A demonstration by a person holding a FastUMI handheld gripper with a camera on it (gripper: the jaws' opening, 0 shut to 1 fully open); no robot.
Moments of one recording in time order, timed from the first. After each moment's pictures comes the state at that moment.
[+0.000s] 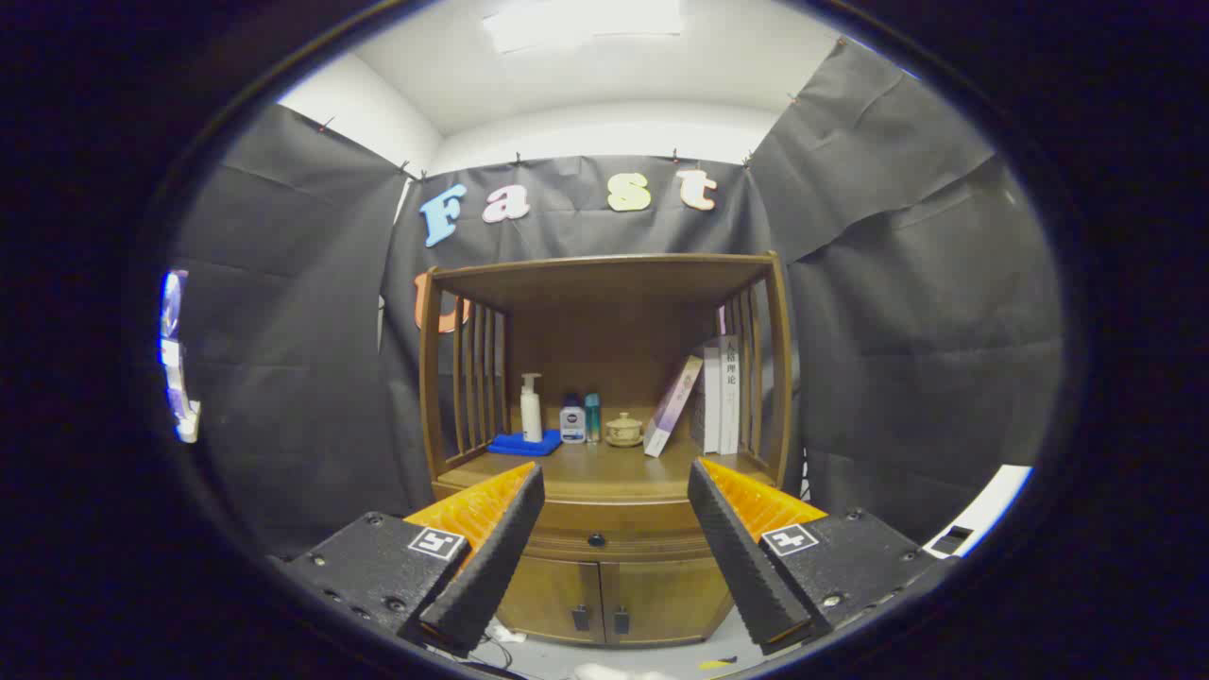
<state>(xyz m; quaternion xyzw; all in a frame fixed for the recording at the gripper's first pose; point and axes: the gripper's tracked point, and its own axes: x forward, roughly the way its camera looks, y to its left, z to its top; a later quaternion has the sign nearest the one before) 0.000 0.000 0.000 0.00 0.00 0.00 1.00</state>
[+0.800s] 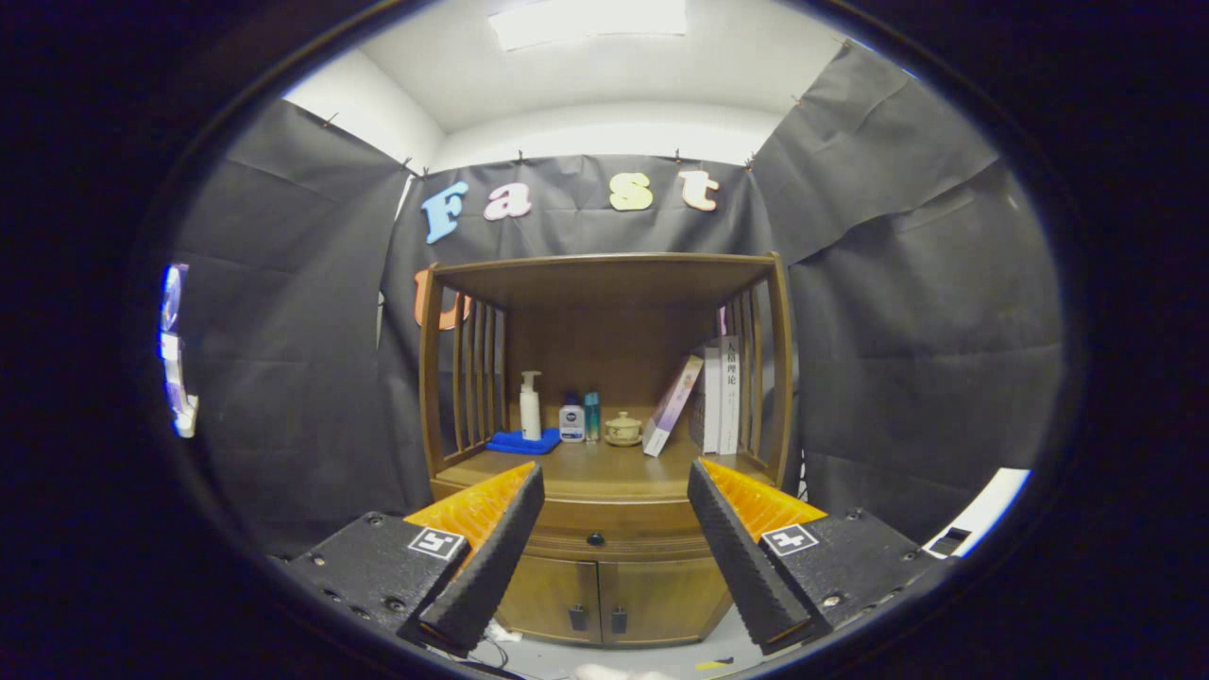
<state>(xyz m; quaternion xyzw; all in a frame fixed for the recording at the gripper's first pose) 0.002 0.002 -0.005 -0.01 0.00 0.00 1.00</state>
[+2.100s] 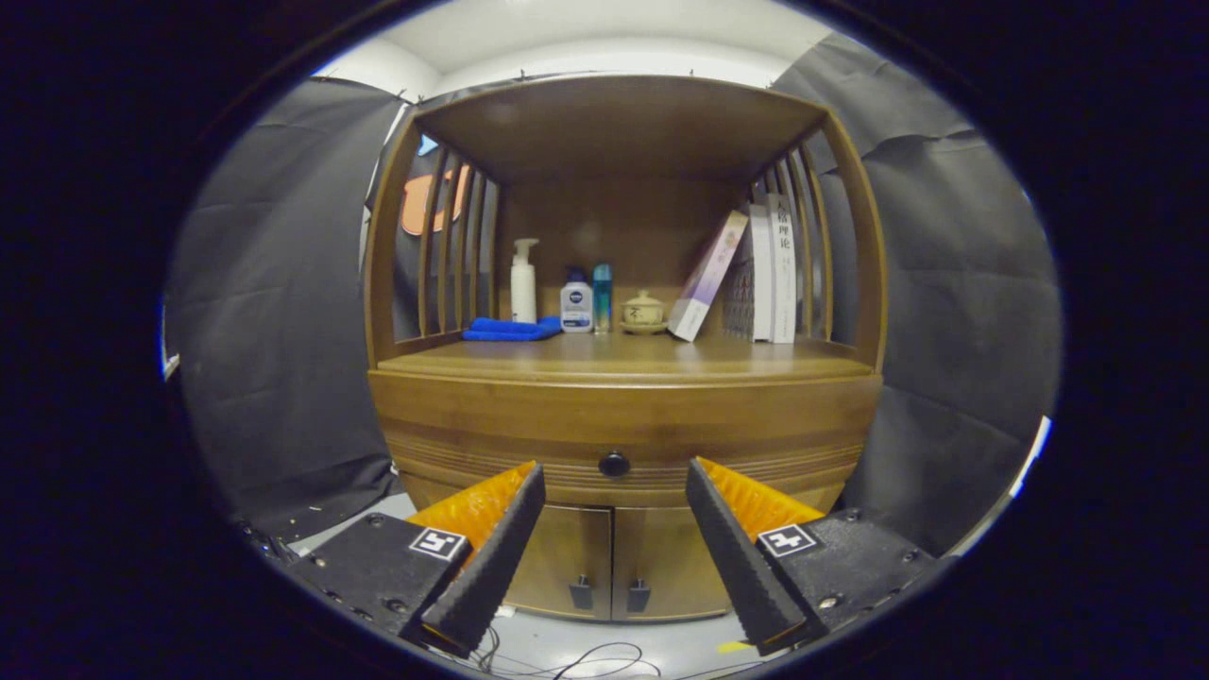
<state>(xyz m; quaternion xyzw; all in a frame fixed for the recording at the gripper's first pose) 0.138 0.018 -0.195 -0.01 0.13 0.00 0.99</state>
